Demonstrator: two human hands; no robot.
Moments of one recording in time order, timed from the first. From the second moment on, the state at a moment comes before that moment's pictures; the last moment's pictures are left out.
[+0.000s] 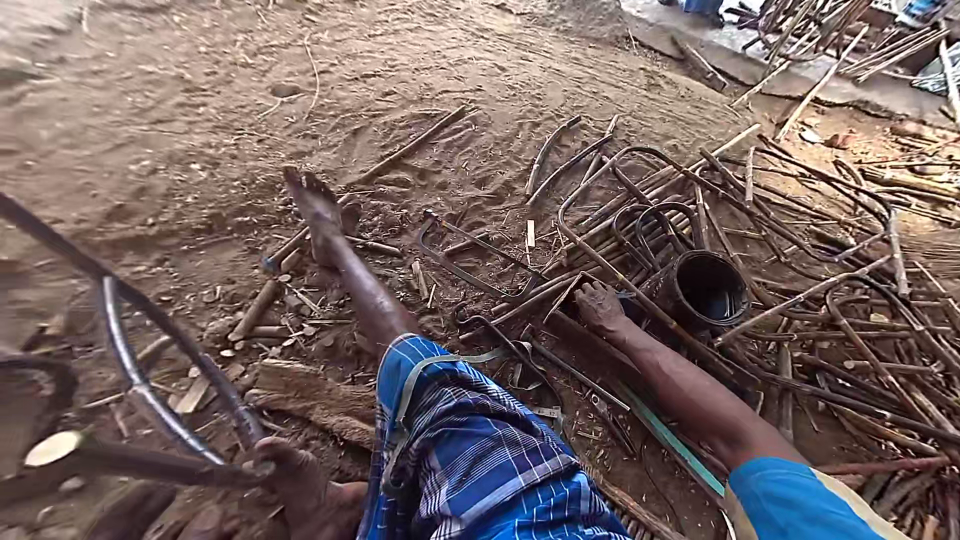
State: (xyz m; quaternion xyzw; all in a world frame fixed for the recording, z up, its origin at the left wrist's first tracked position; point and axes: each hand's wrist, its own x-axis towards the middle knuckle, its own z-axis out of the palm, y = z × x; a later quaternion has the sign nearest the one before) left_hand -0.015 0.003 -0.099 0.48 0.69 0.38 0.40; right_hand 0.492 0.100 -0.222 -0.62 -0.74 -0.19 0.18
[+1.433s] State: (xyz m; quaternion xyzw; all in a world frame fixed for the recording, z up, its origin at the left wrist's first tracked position) left_hand -0.065 0.019 -0.064 0.41 0.74 0.49 0.18; right_hand 0.377 0.034 -0.182 -0.69 -0.39 0.49 0.37
